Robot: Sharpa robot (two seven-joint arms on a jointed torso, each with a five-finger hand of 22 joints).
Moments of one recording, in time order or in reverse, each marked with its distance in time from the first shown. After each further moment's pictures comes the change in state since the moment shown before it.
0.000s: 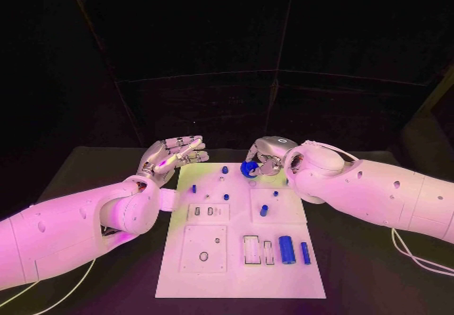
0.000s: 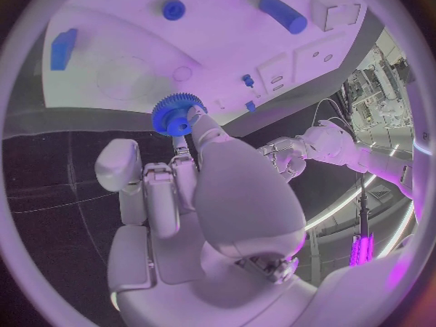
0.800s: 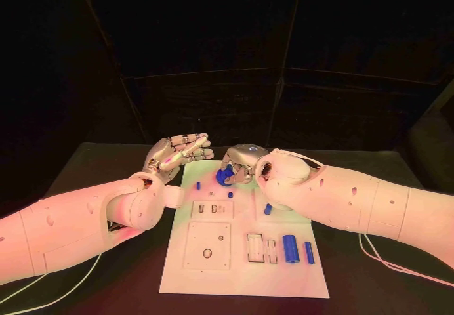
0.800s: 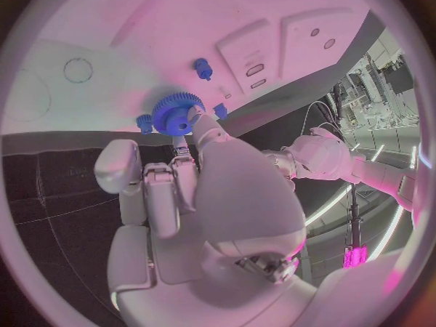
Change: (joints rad) left arm 0.000 0.003 0.000 0.000 0.000 0.000 0.001; left_hand 0.000 0.000 0.000 0.000 0.000 0.000 0.000 0.000 0.000 0.000 0.000 0.000 0.000 0.000 0.000 0.000 0.000 0.000 0.000 0.000 0.000 -0.001; right arm -0.031 0.200 -0.023 -0.105 -0.023 -0.010 0.001; right_hand -0.006 -0.007 0.008 -0.002 -0.004 0.003 -0.002 0.000 0.000 0.001 -0.002 0.003 -0.003 0.004 -0.003 0.000 0.000 0.000 0.007 0.000 0.004 0.010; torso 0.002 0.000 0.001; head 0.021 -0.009
